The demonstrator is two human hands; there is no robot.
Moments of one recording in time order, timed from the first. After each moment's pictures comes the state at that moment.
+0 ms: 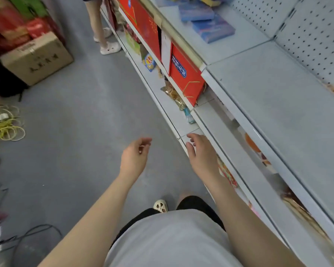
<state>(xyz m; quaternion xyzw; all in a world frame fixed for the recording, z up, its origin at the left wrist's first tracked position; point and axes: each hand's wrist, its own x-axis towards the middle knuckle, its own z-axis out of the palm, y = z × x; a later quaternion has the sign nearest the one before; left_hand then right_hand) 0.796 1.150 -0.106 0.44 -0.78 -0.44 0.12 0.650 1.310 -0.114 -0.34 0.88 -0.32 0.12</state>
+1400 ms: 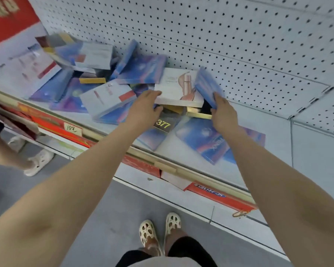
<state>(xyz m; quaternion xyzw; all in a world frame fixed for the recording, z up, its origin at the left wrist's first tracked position) 0.149 0.600 0.006 -0.06 -0.96 -0.28 0.03 0.121 0.858 -0.027 0.03 0.98 -0.20 -0.01</state>
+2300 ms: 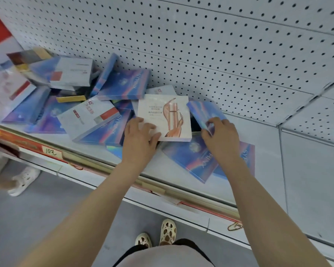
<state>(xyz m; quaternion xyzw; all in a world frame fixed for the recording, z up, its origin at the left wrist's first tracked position) 0.164 0.633 -0.039 -0.04 -0.96 -0.26 0.12 0.153 0.873 -0.019 0.09 0.98 -0.18 -0.09</state>
